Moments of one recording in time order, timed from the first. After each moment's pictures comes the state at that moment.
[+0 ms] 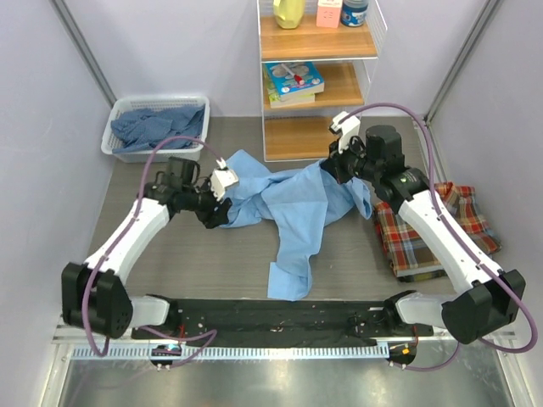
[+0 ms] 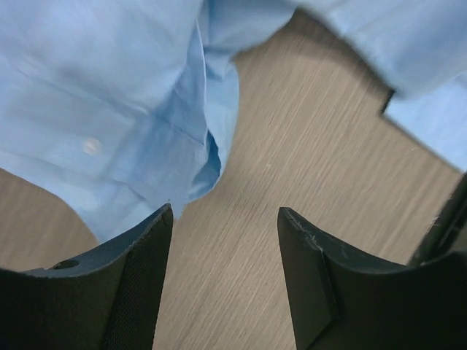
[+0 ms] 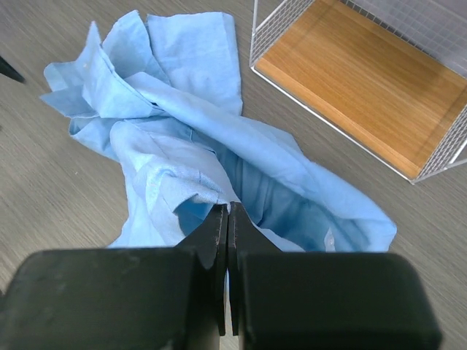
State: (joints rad) left arm -0.26 1.28 1.04 -0.69 0.57 0.63; right arm 0.37 1.25 1.21 -0.39 -0.32 -0.16
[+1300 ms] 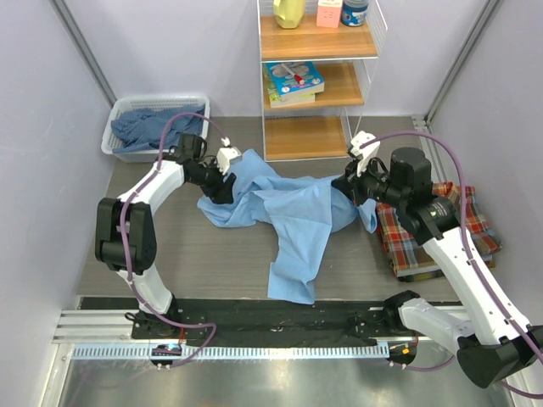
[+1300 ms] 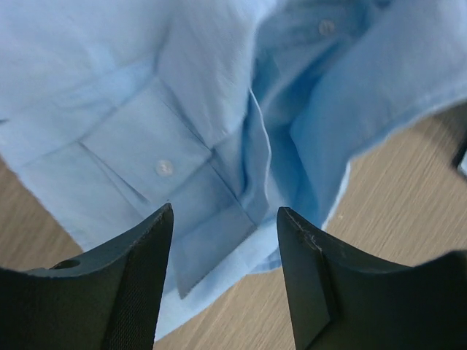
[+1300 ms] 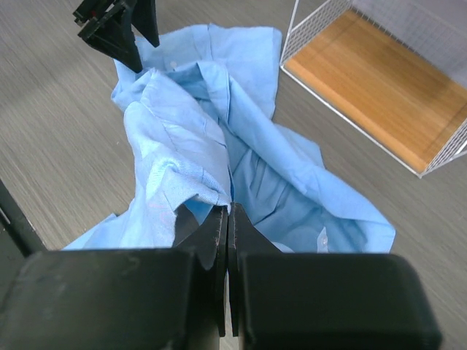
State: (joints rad) left arm -0.18 1.75 1.32 -0.62 0.63 0.60; right arm 0.36 0.98 1.13 -0.51 -0.40 -0.19
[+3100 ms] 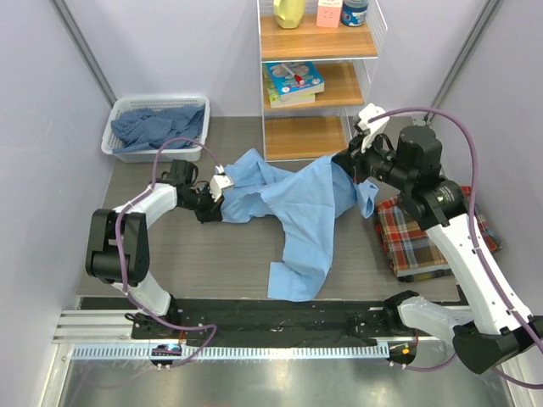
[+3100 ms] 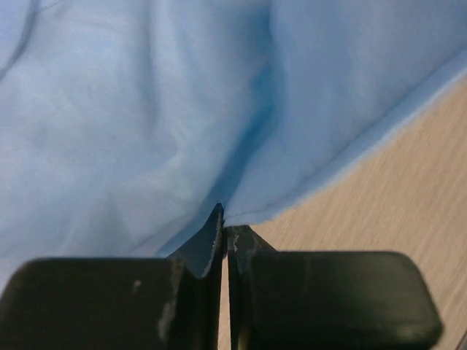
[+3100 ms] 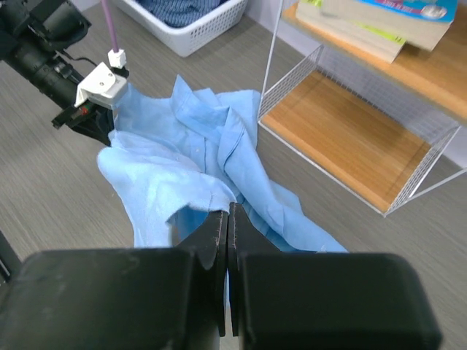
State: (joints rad) left arm -0.12 1.65 0.99 -0.55 0.70 0.82; right arm 0.36 1.06 1.30 -0.49 -0.37 -0.15
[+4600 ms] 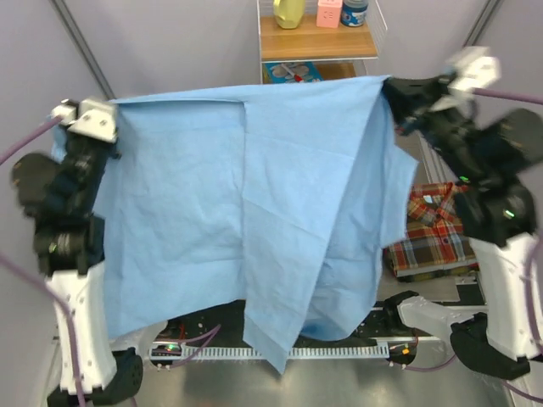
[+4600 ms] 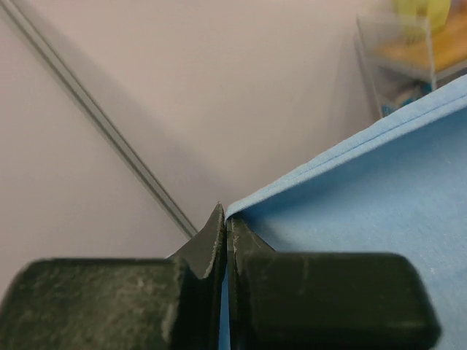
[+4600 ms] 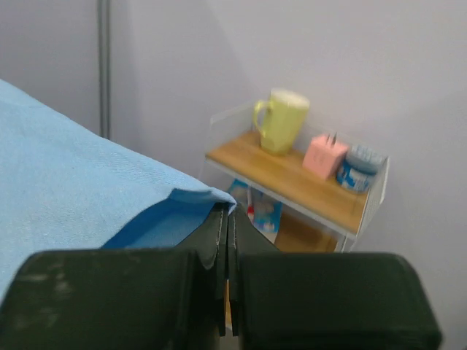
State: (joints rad) left arm 0.06 0.89 1.61 -0.36 0.24 0.41; right arm 0.34 1.10 1.90 -0.39 -0.28 -0.14
